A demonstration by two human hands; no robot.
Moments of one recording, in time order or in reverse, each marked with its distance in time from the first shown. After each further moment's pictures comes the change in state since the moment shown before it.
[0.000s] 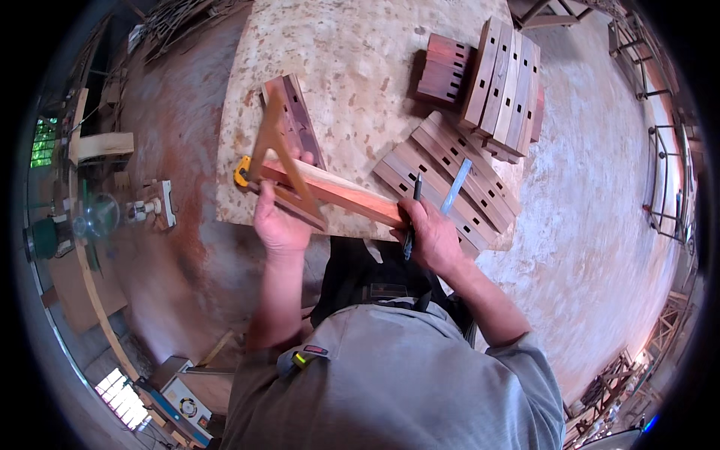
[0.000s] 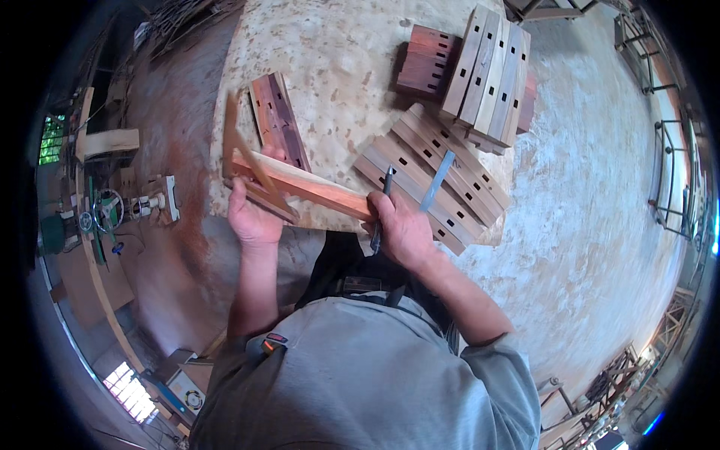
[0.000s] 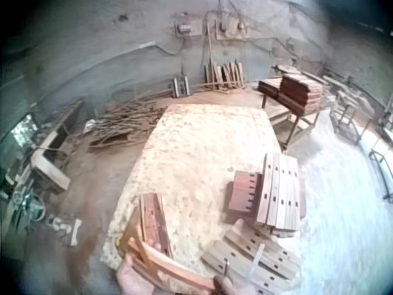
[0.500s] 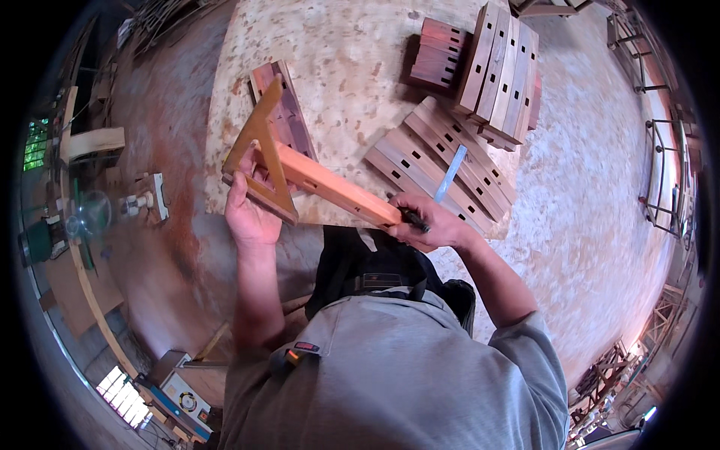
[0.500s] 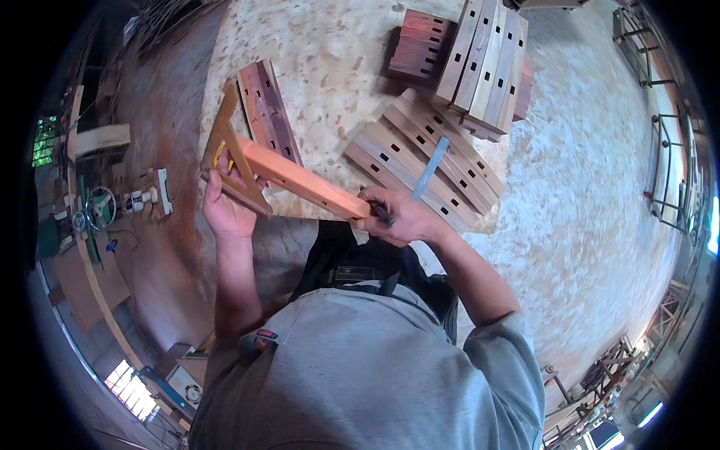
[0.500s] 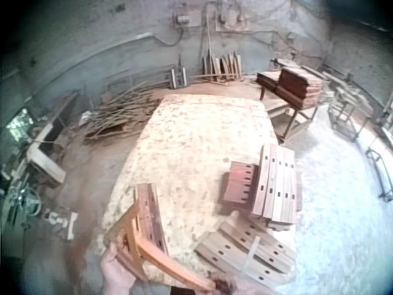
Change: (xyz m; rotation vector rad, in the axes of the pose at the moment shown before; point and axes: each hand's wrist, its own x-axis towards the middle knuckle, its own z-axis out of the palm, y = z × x) left_hand 0.000 0.029 -0.016 0.121 0.109 -0.092; right_hand 0.016 0.037 -0.010 0.639 -0.539 0.141
